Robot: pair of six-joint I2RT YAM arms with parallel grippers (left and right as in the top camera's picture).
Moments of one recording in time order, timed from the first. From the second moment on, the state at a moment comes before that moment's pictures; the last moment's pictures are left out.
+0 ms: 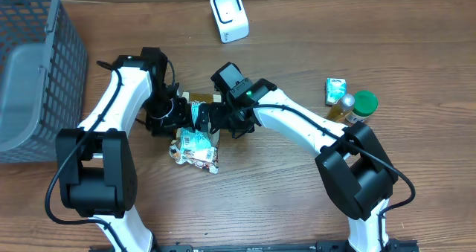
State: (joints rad) left arm -0.08 1.93 1.41 -1.21 0.30 -0.18; right arm 0.70 2.05 1.51 -0.67 -0.33 0.64
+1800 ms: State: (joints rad) left arm -0.05 1.93 1.53 -1.33 0.72 0.11; right arm 0.50 2.05 1.52 -0.63 -0.89 0.43
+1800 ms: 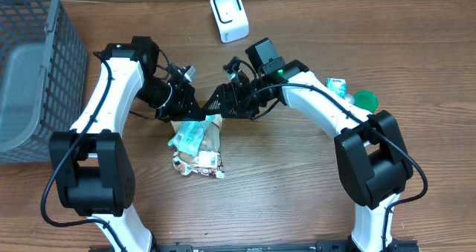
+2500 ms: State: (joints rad) left arm -0.05 1.93 1.46 -1.21 0.32 -0.08; right arm 0.52 2.09 1.52 -0.53 -0.69 0.49
